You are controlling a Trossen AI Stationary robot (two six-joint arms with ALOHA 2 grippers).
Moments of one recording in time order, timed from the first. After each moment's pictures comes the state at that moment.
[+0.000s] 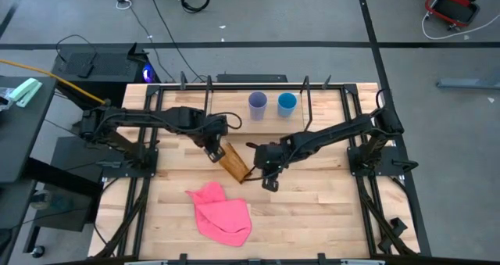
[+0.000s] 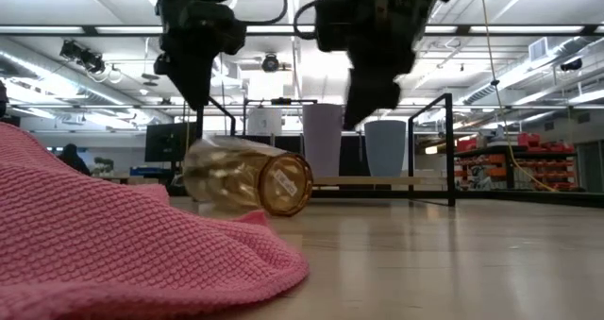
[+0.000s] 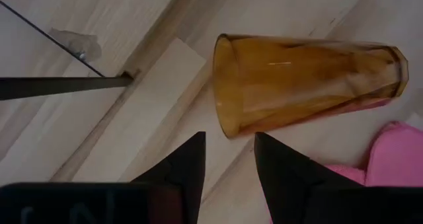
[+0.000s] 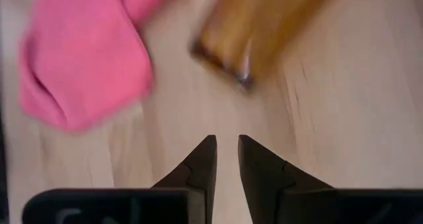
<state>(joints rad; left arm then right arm) 0.08 1.49 1.22 -1.02 -0.08 -0.56 0.14 1.76 1.26 -0.58 -0.08 0.41</state>
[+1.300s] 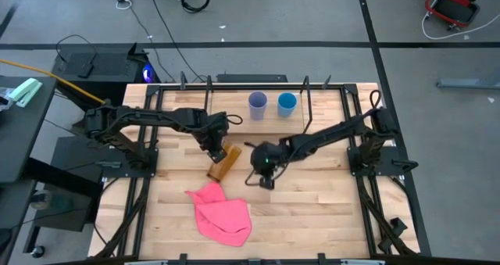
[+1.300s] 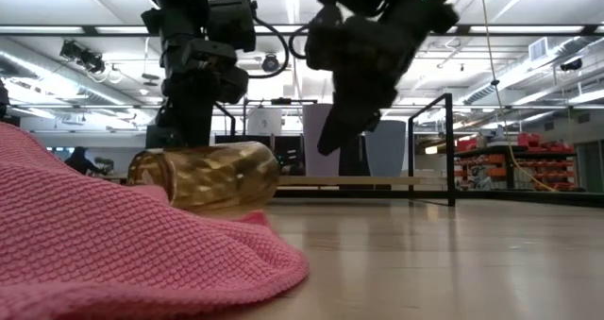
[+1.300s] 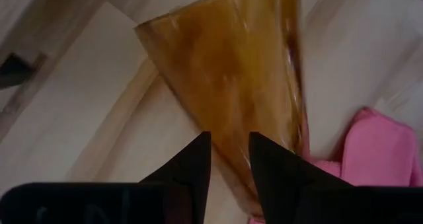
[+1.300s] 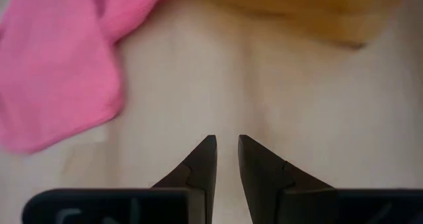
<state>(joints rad) 0.20 1.54 1.01 -0.73 0.24 -0.48 0.10 1.80 1.15 -0.32 -0.05 0.27</state>
